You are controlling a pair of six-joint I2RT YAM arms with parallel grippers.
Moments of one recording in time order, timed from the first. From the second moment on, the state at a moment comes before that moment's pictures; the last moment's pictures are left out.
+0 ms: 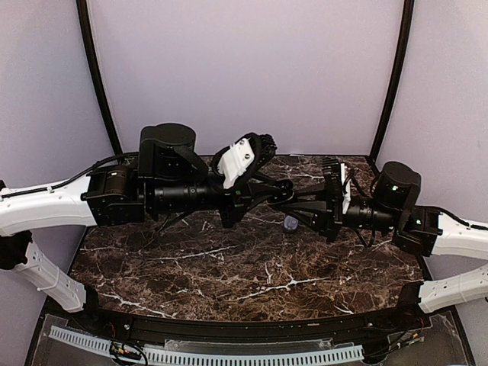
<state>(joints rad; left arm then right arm) -1.25 1.41 1.36 -0.19 -0.06 0.25 1.01 0.95 0.72 0.25 -0.37 -0.17</state>
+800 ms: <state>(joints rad) -1.24 1.36 1.34 -0.26 0.10 0.30 0.99 0.92 0.72 0.29 -0.49 -0.12</state>
